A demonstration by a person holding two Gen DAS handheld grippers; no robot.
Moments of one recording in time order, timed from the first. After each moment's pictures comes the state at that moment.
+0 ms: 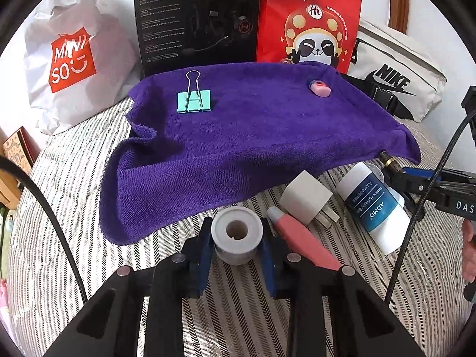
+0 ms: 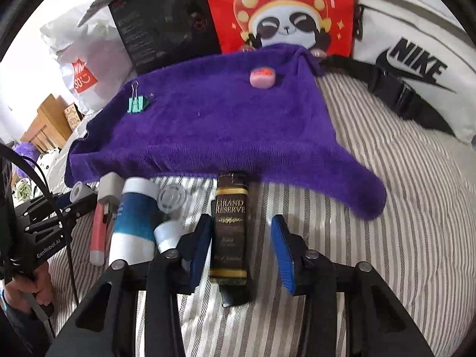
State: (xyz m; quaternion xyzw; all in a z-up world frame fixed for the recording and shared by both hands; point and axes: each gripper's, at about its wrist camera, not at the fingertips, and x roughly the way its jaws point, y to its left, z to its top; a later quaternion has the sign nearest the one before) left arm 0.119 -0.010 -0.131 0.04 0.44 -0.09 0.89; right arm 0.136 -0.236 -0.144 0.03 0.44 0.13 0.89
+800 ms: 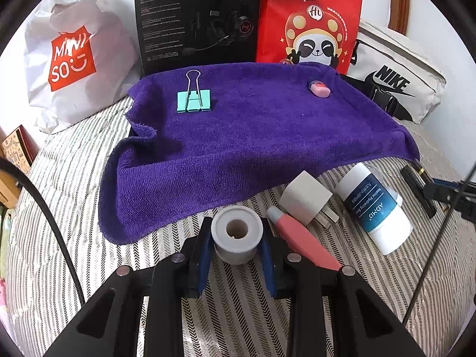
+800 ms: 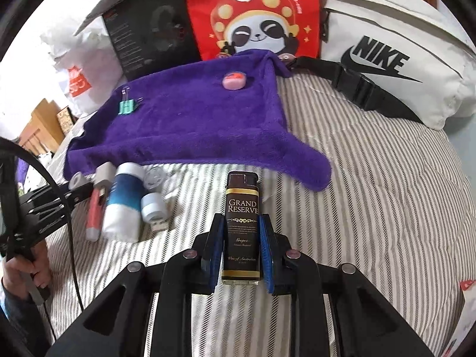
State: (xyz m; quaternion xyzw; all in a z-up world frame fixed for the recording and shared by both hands) left arm 0.119 -0.009 -0.131 0.04 0.44 -0.09 0.89; right arm 0.101 -0.265 -0.130 0.03 0.44 0.09 0.89
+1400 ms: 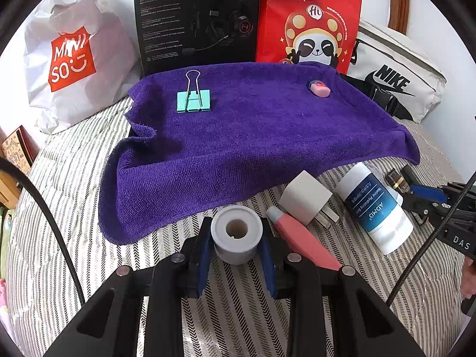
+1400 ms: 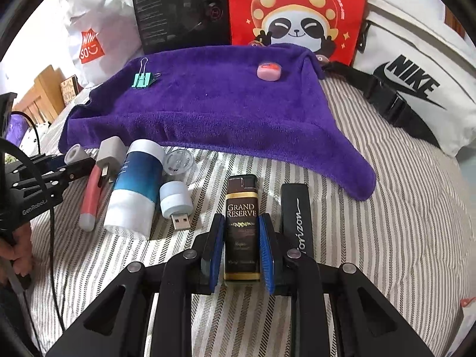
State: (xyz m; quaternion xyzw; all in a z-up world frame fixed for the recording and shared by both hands) left arm 0.119 -0.009 -0.131 0.04 0.44 -0.09 0.89; right arm 0.109 -0.222 -0.149 -0.04 0.44 0.10 0.89
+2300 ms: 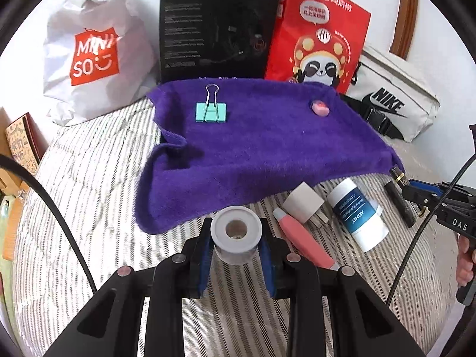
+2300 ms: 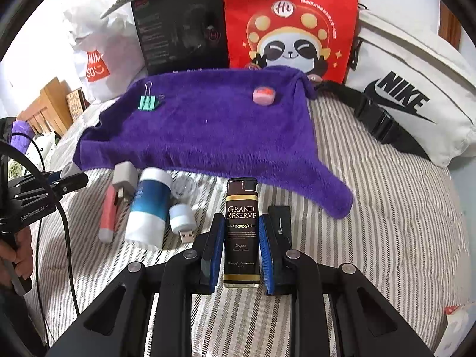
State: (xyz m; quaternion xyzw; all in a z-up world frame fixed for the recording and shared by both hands) left arm 0.101 0.017 -0.100 -0.01 0.43 -0.09 0.90; right arm 0.105 -0.236 -0.113 -0.03 0.42 0.11 0.90
